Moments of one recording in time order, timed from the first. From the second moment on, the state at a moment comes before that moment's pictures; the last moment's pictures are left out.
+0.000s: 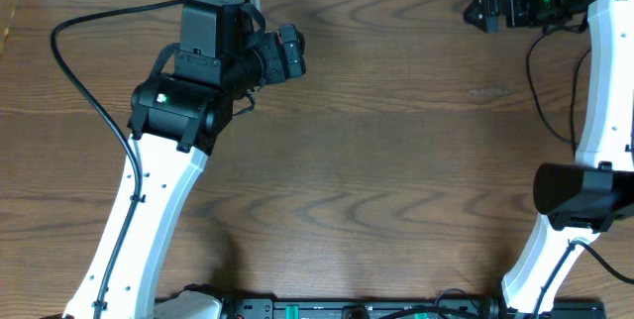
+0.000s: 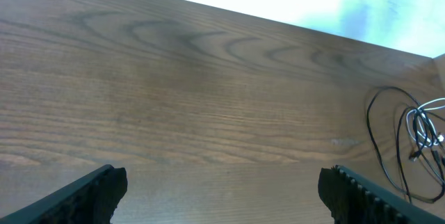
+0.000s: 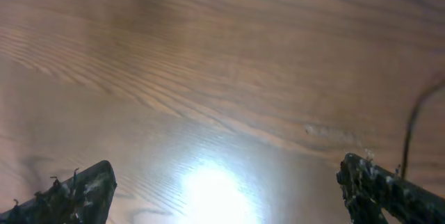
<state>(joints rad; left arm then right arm) -0.29 1.42 1.54 -0.81 0.09 -0.43 -0.07 2.09 2.48 -1.53 -0.40 -0.16</state>
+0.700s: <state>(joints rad) -0.29 1.42 1.54 -0.81 0.09 -0.43 -0.05 1.83 2.49 -1.69 -0.33 -0.14</state>
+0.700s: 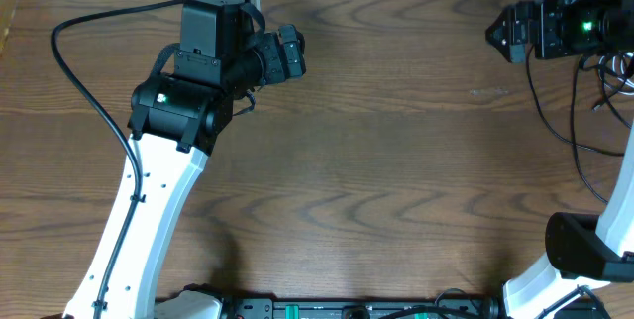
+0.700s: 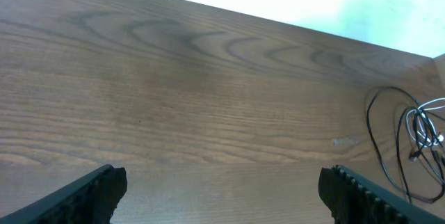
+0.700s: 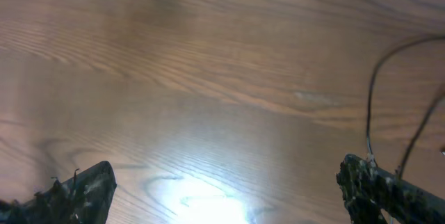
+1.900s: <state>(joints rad) -0.29 1.42 1.54 -0.81 0.09 -0.43 -0.12 1.36 1.82 -0.74 -0.20 -0.16</state>
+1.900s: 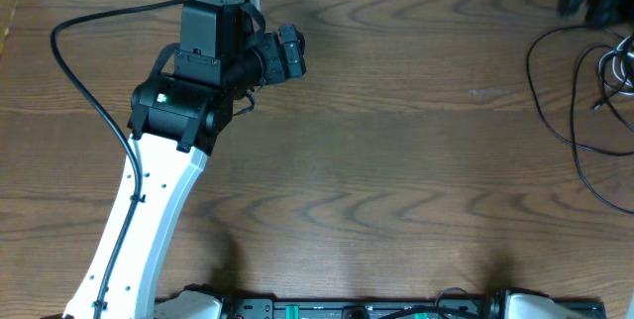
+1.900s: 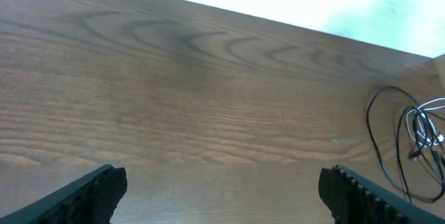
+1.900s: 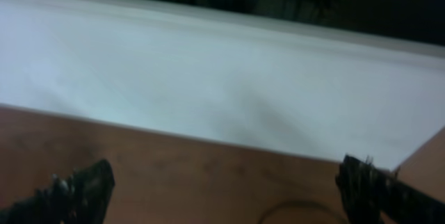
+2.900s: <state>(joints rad) -0.29 1.42 1.54 -0.81 0.09 -0.43 -0.05 0.20 0.15 0.07 -0.19 -0.21</state>
